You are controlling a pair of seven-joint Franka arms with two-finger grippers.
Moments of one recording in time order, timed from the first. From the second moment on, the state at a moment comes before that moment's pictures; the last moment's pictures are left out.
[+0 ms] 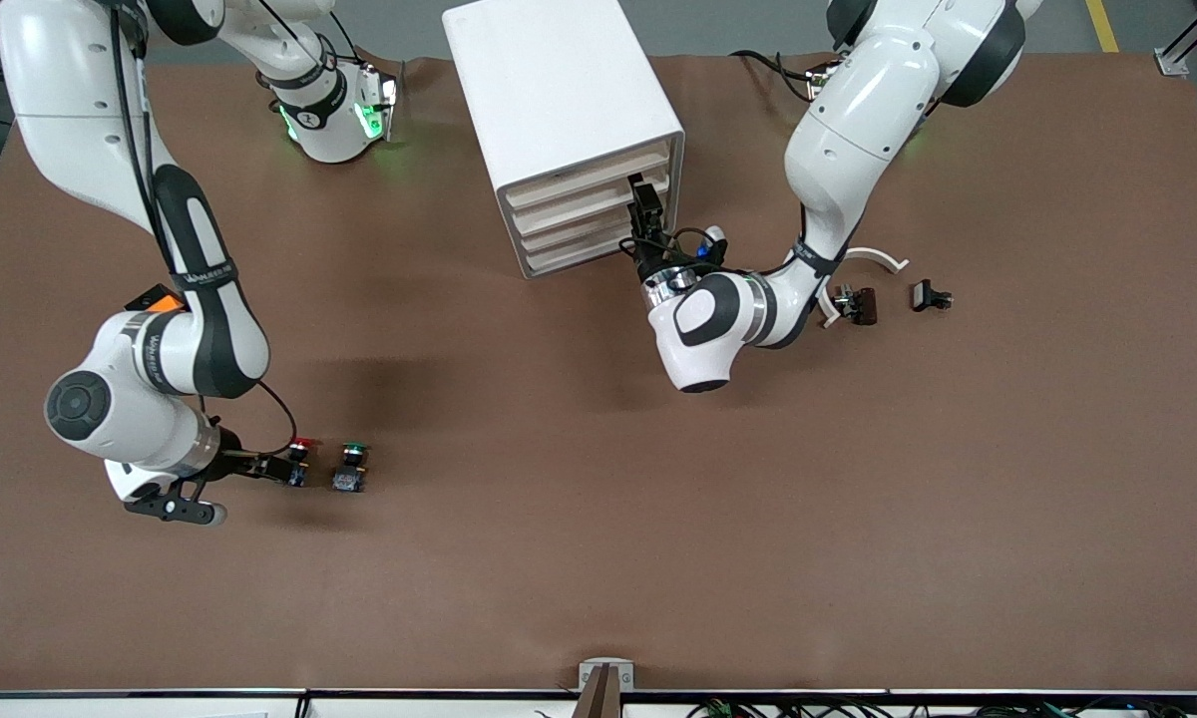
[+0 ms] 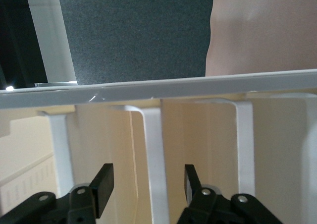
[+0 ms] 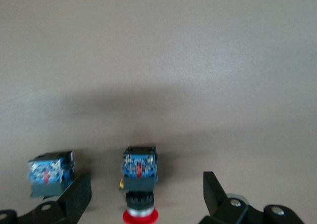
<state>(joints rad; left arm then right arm) -0.52 0.87 -0.15 -1.56 -0.92 1.25 -2.17 0.07 0.65 -0.09 -1.67 0.10 2.36 0.11</state>
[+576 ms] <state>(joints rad) -0.52 0.87 -0.15 -1.59 -0.92 1.26 -2.16 0.09 0.70 -0.09 -1.71 0.12 2.47 0.11</state>
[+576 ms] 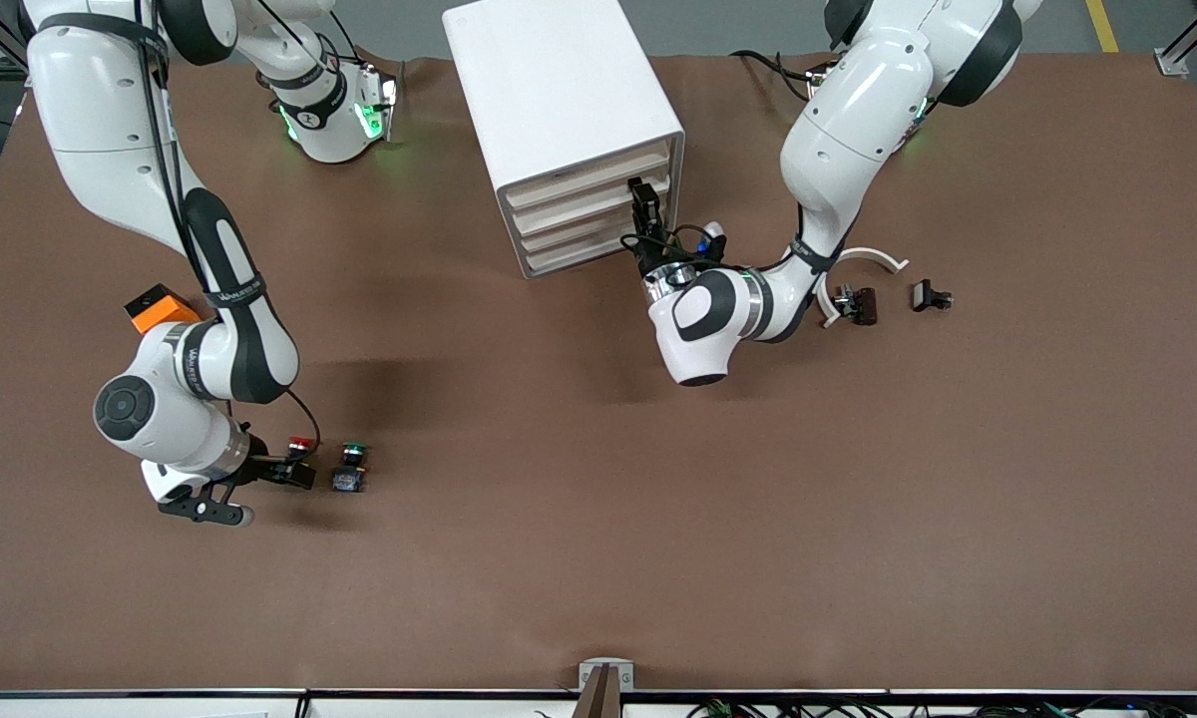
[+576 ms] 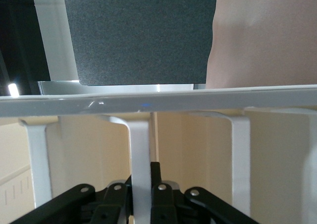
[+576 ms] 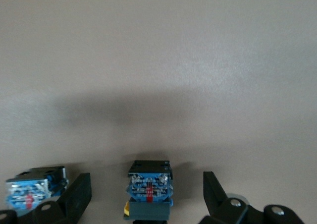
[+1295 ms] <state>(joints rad) -0.44 0.87 -0.14 -1.57 -0.92 1.26 -2.16 0.09 0.70 -0.09 -1.74 0.12 2.48 0.11</state>
